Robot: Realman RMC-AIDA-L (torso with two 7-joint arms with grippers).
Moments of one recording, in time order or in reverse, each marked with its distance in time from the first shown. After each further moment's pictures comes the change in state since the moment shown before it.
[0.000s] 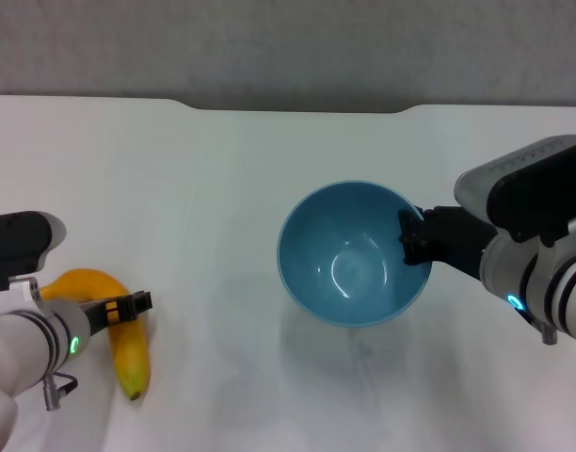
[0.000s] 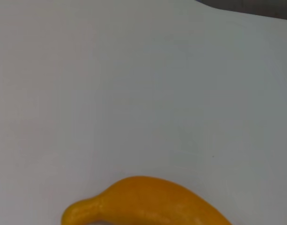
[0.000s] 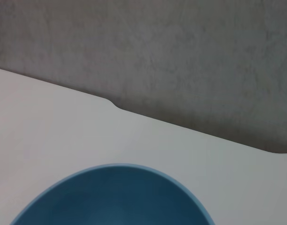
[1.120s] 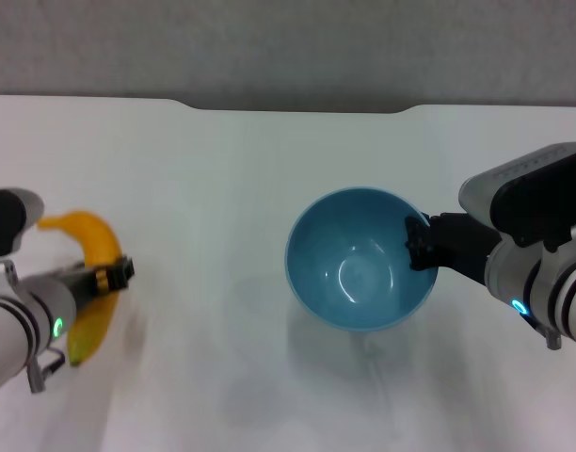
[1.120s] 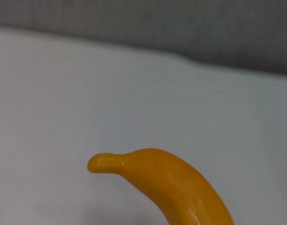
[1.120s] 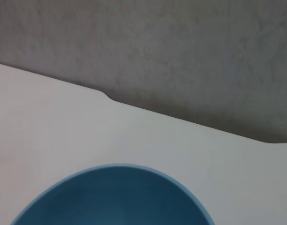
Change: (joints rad) left arm 0.117 0.006 0.004 -0.211 0.107 -0.006 -0.012; right arm 0.000 0.000 0.005 0.029 0.000 -0.009 0.002
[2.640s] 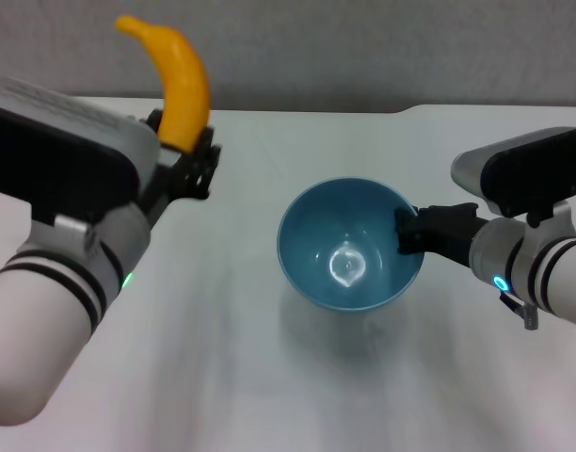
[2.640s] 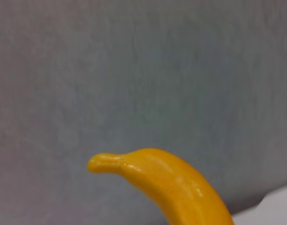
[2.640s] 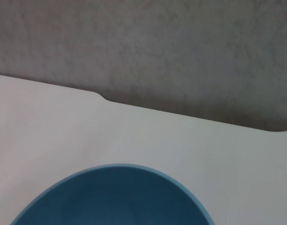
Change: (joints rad) left arm 0.102 0.009 0.291 -0.397 0.686 0.020 -0.112; right arm 0.134 -0.005 0.024 0.172 0.129 -0.049 0.028
